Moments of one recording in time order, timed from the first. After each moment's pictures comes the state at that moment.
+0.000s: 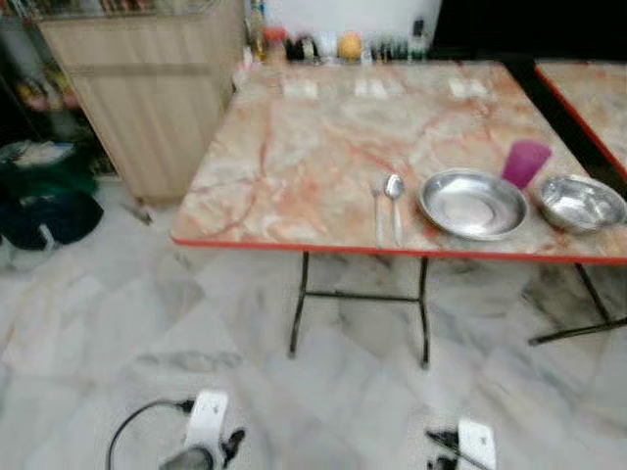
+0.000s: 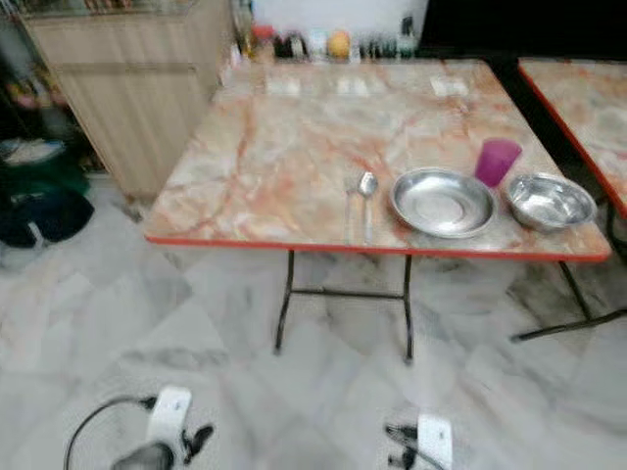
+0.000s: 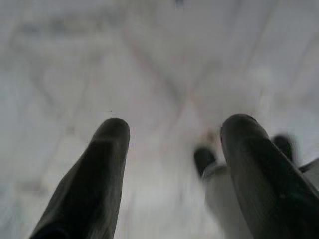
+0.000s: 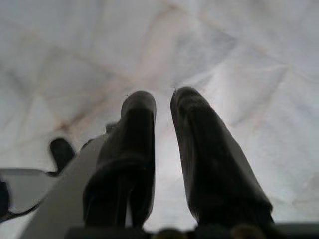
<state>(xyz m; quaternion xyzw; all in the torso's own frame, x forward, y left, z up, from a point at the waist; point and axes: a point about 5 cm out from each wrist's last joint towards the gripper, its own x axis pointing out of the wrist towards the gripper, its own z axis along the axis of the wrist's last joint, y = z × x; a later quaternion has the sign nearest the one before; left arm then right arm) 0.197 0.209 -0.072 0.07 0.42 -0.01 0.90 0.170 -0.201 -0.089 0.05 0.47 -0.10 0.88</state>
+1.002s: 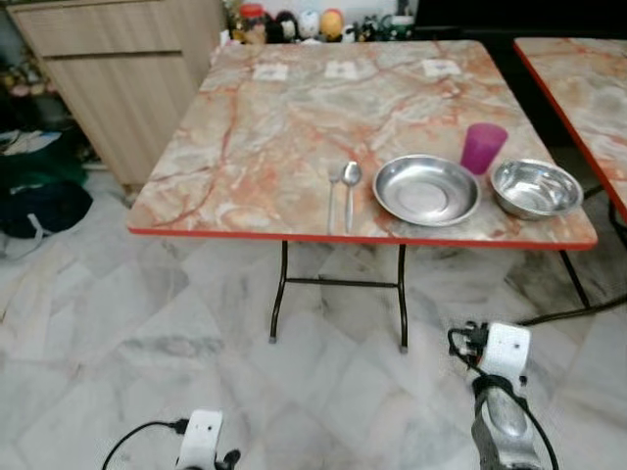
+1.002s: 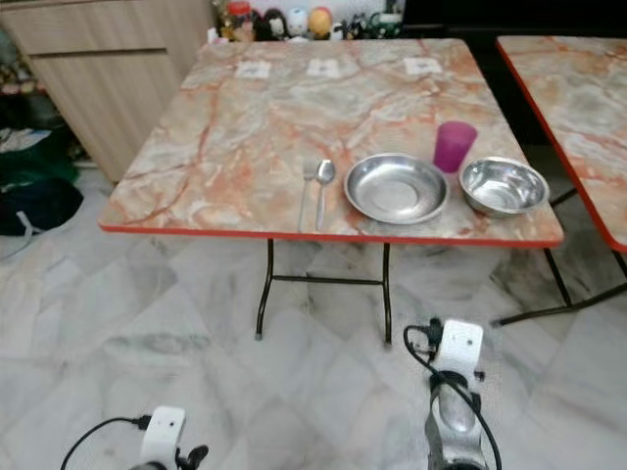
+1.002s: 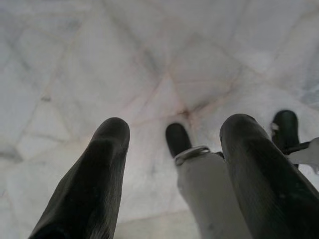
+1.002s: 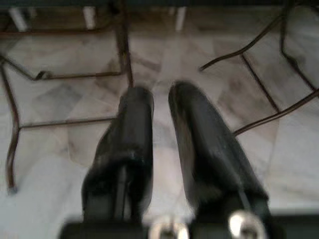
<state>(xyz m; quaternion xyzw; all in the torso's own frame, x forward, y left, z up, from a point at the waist) 0.194 0.202 -0.075 0.05 0.43 -0.01 0.90 0.270 -0.208 0.014 -0.01 0.07 -0.11 0.99</state>
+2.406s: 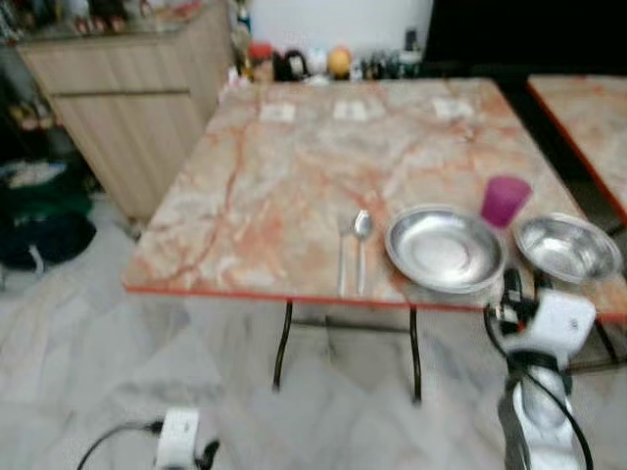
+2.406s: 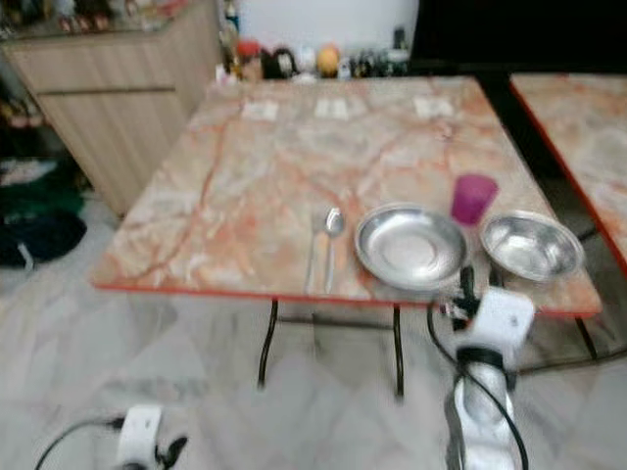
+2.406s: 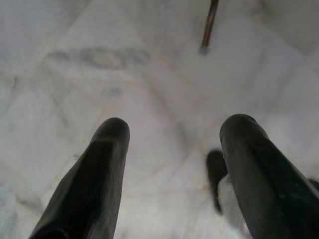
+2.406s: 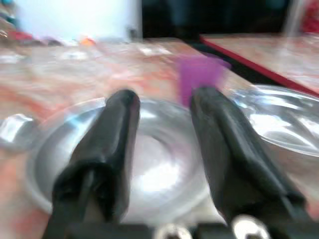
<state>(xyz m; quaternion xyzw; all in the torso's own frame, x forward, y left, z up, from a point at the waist) 0.187 0.235 -0.068 0.06 0.38 0.04 0.92 0.275 -0.196 0.108 0.01 -0.09 -0.12 0.99</state>
